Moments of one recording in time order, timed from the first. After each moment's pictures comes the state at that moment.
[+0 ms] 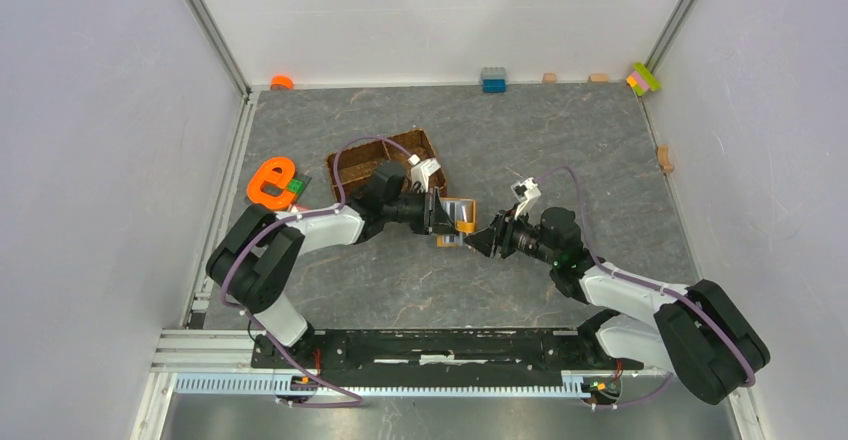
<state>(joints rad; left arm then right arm) -0.63 1.64 0.79 0.28 0.69 -0.65 0.54 1.15 0.26 0.61 -0.40 0.55</state>
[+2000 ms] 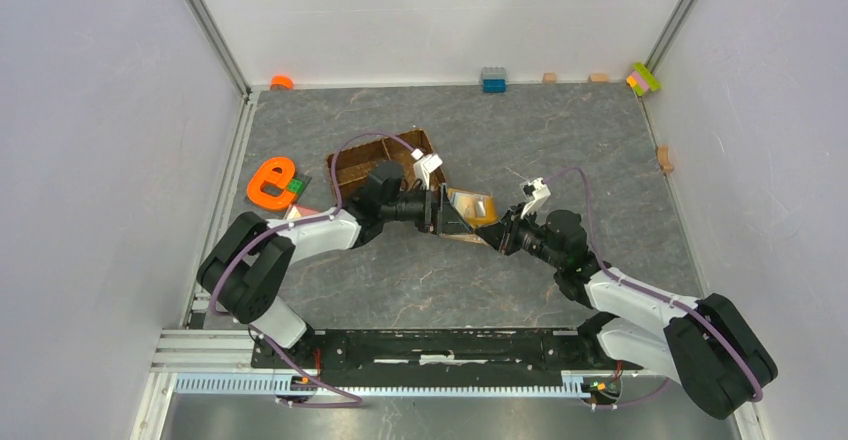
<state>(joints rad) -0.66 1.58 0.77 0.41 0.73 -0.68 0.54 1.07 0.24 0.58 -0.31 0.52</state>
